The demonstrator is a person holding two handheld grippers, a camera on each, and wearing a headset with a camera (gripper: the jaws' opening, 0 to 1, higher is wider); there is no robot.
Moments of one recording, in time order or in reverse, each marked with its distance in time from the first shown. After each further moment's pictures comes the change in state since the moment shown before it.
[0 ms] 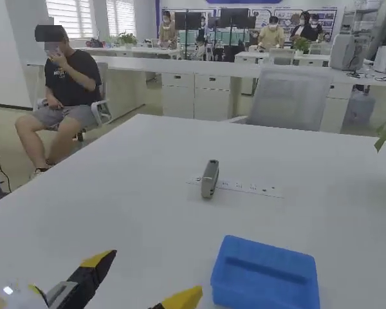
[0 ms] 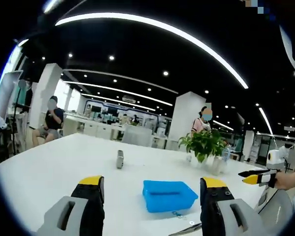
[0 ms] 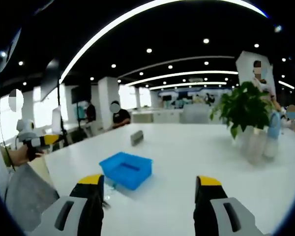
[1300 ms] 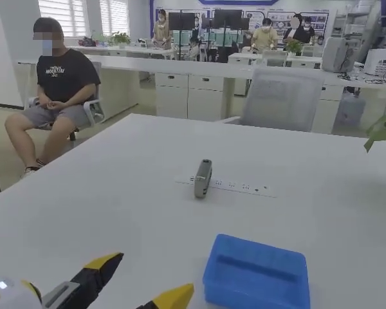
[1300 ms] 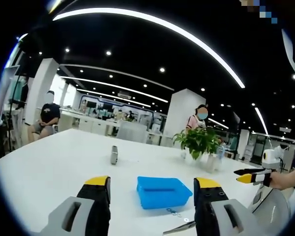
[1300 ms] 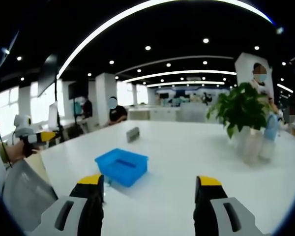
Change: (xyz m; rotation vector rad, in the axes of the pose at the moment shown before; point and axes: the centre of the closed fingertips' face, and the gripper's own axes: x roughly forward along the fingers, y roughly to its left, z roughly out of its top) left arm 0.001 -0.003 -0.006 0.009 0.036 -0.018; right arm 0.002 0.002 -0.005 -0.016 0.029 -0.003
